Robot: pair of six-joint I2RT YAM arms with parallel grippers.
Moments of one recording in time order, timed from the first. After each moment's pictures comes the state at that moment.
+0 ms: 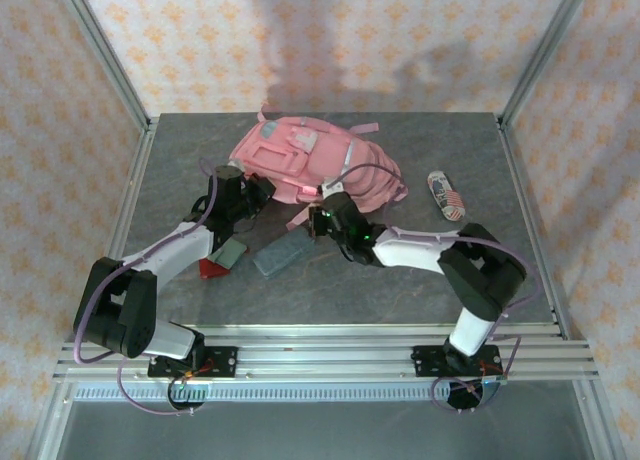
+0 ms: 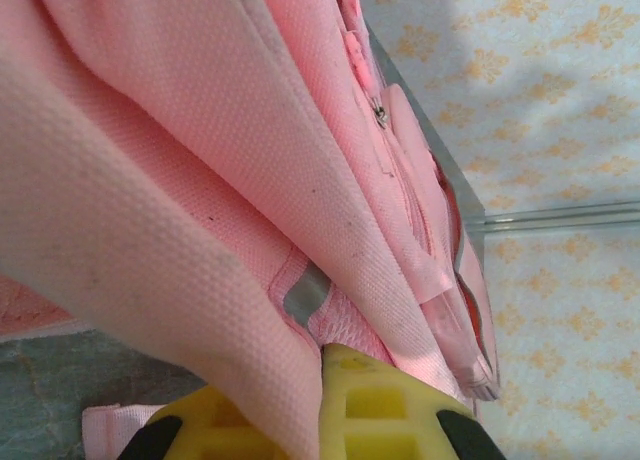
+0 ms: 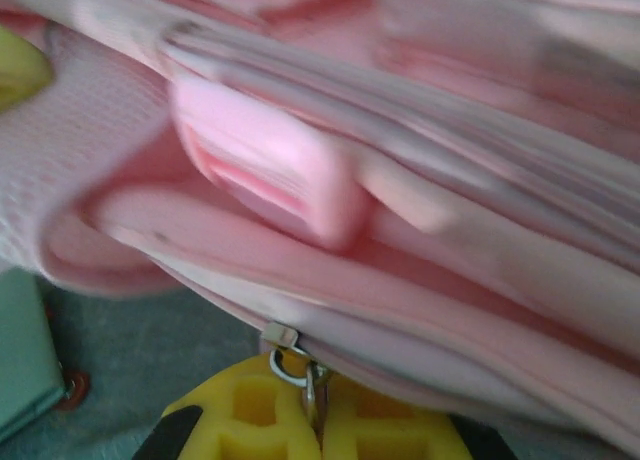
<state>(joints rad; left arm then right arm) -0.26 1.41 0.78 0.14 0.18 -1.06 0.81 1.69 0.90 0.25 0.16 0.47</state>
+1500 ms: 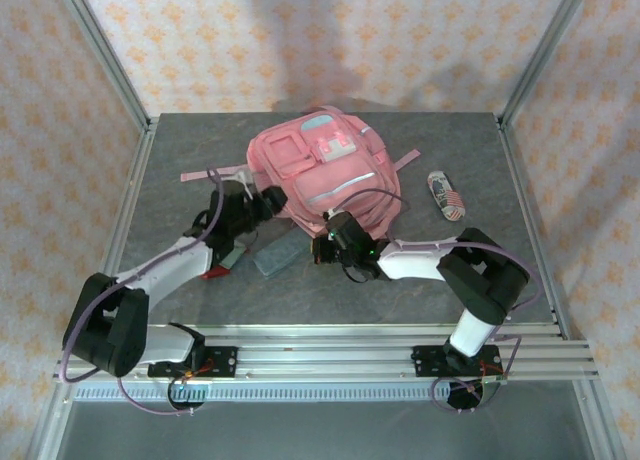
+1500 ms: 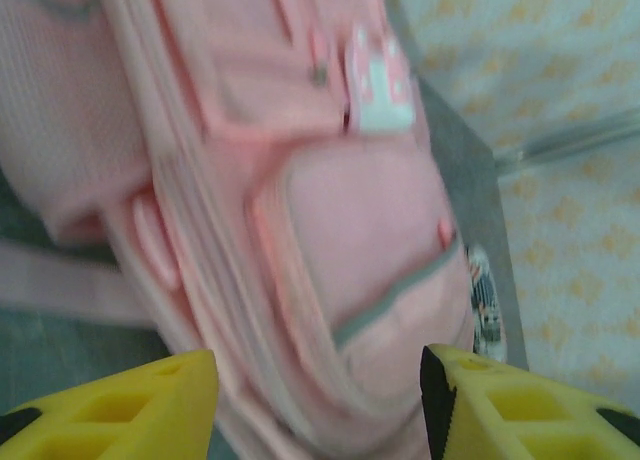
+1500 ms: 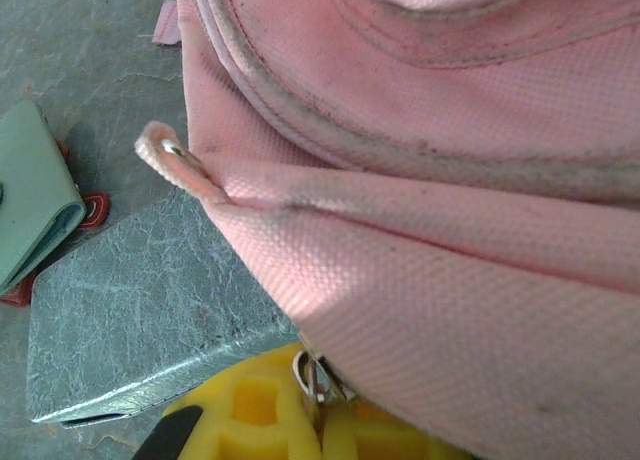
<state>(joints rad) -0.35 1.31 0.65 0.17 0.17 -0.91 0.85 1.69 0.78 0.19 -0.04 0.69</state>
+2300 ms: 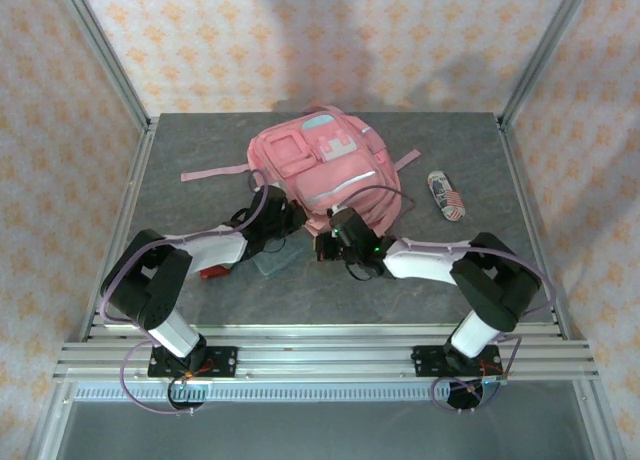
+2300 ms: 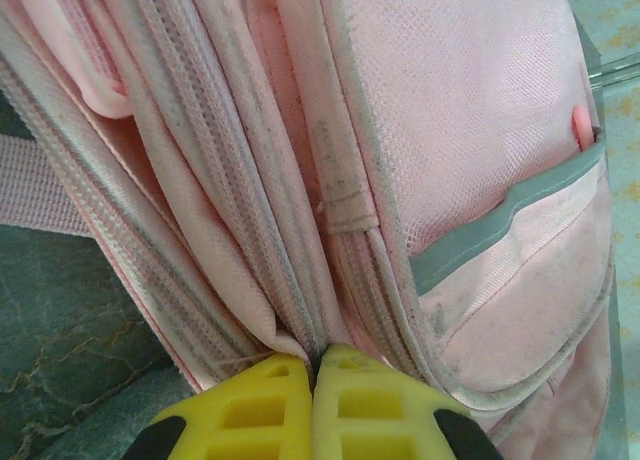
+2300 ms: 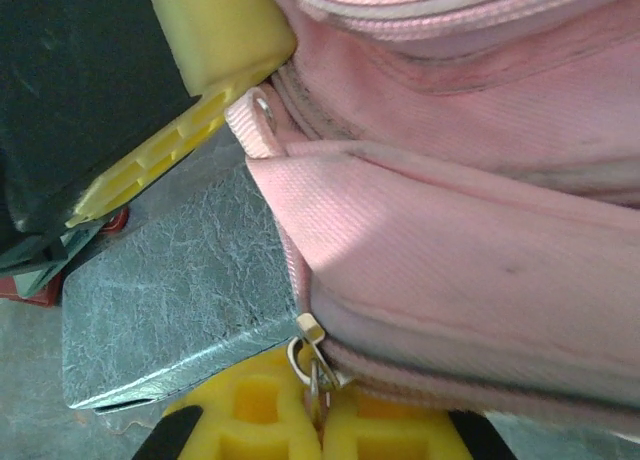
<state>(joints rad) -0.48 1.61 0.77 0.19 0.08 -0.94 0.83 1.60 0.78 0.10 -0.05 0.70</state>
